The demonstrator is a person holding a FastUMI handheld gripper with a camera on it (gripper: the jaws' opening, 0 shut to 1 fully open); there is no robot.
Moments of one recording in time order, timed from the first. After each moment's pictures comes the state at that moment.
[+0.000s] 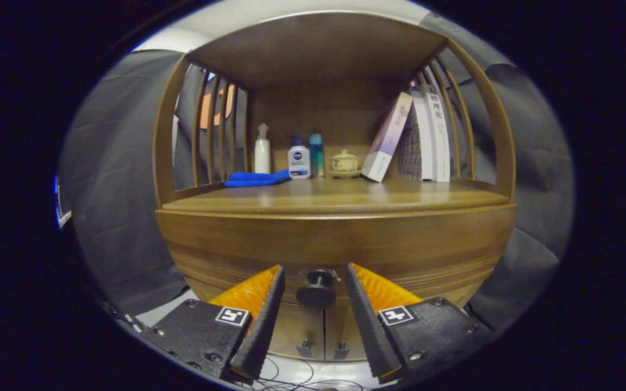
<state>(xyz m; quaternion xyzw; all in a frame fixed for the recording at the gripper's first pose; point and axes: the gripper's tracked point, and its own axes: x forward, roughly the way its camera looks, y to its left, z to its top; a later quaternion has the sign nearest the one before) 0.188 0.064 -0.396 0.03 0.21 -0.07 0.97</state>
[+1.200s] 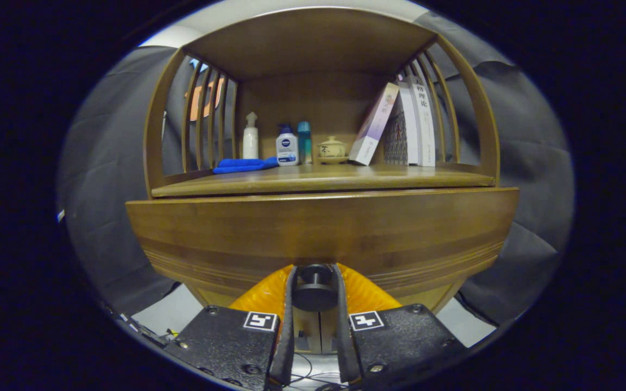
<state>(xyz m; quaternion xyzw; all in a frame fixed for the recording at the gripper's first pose) 0.155 0.068 -0.410 0.02 0.23 -0.10 0.97</state>
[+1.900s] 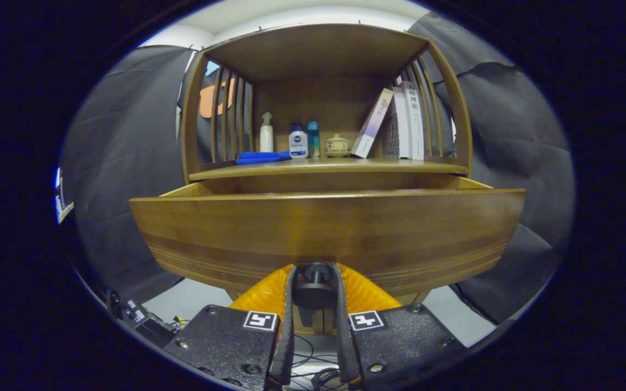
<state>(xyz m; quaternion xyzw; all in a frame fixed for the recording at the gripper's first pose) 0.066 0.085 -0.402 0.02 0.24 -0.08 0.97</state>
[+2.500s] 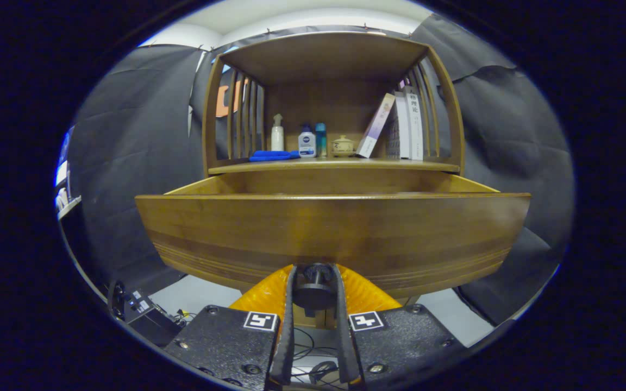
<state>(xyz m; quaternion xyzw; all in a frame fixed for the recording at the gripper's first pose) 0.028 0.093 -0.398 0.01 0.25 -0.05 0.97</state>
